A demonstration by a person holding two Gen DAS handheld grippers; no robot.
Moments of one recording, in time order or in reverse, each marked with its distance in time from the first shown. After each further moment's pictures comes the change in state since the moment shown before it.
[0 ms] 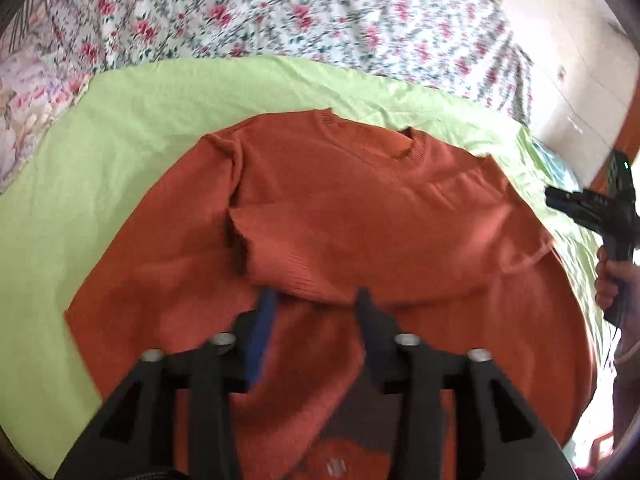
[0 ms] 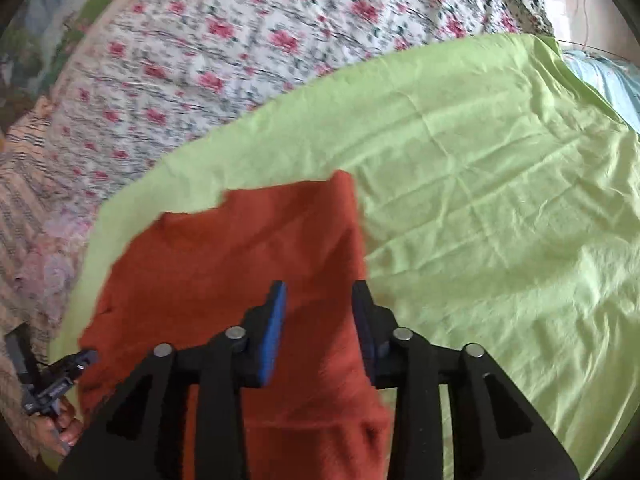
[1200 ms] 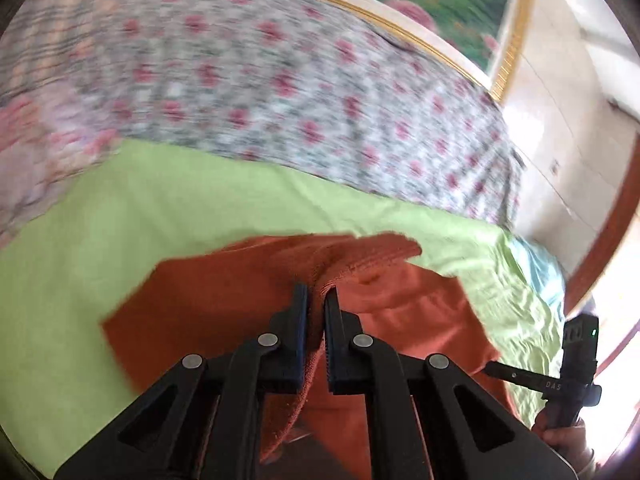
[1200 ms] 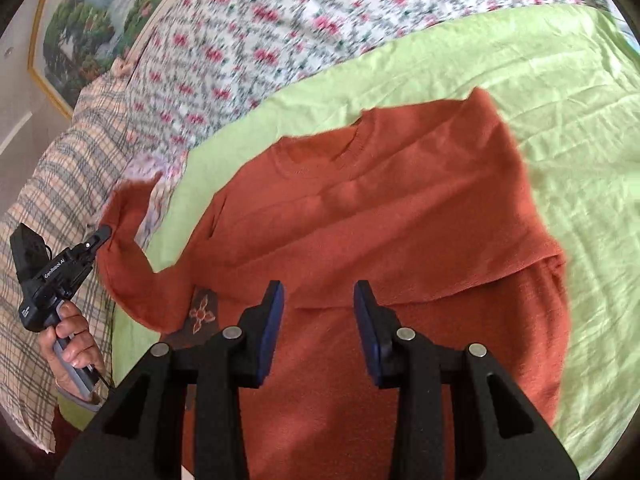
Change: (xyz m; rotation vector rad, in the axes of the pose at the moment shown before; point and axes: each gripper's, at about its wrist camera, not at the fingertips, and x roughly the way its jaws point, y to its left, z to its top) left arm -0.073 -0.018 0.072 -0.148 -0.267 -0.048; right arm -0.010 0.080 -0.074 -0.024 0.110 0.250
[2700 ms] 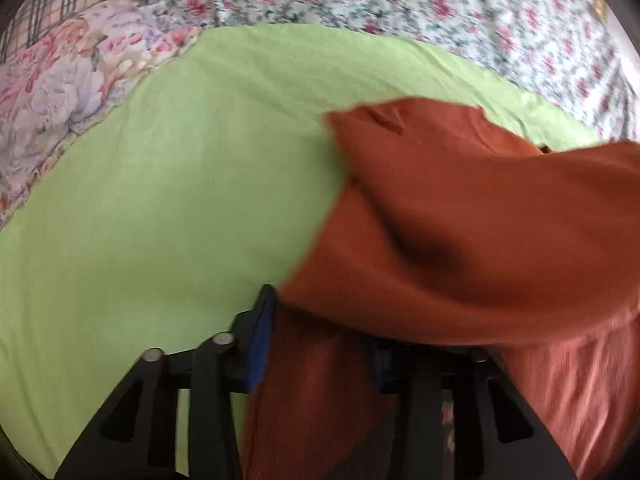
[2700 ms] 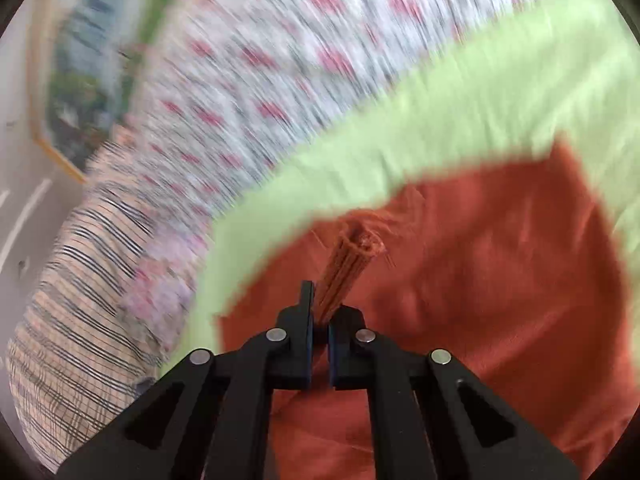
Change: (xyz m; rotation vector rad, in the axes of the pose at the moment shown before) left arm 0.082 0.100 -0.081 -0.046 0.271 0.430; right arm 0.041 0.003 0.086 0.110 -0.173 0.191
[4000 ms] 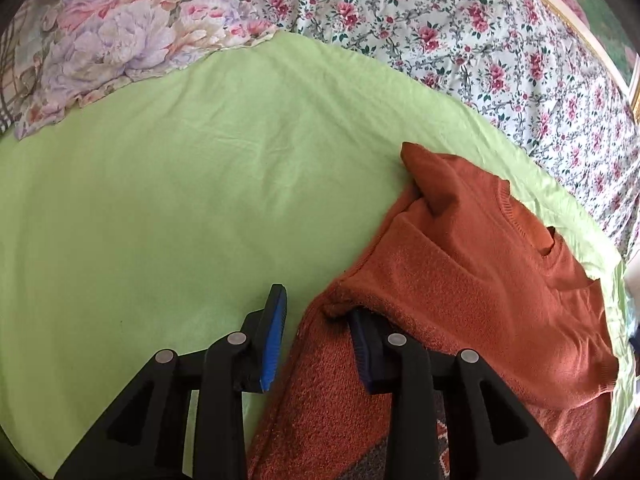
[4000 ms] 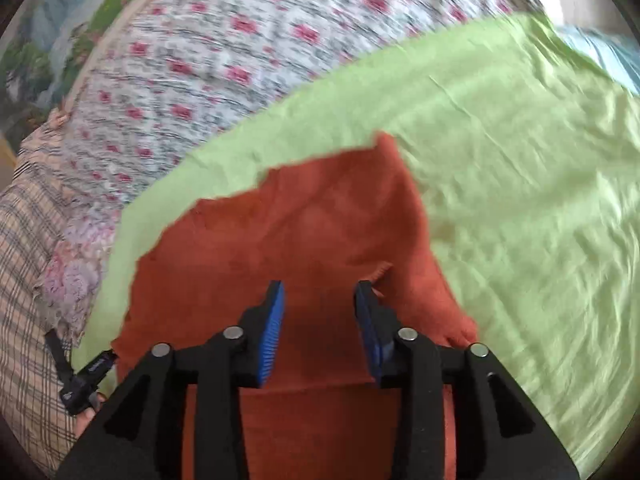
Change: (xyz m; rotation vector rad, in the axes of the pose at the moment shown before) left arm -0.013 0.033 -0.023 -0.272 -0.106 -0.040; right arm -0.061 -0.032 -0.038 -0.075 0.015 -0.371
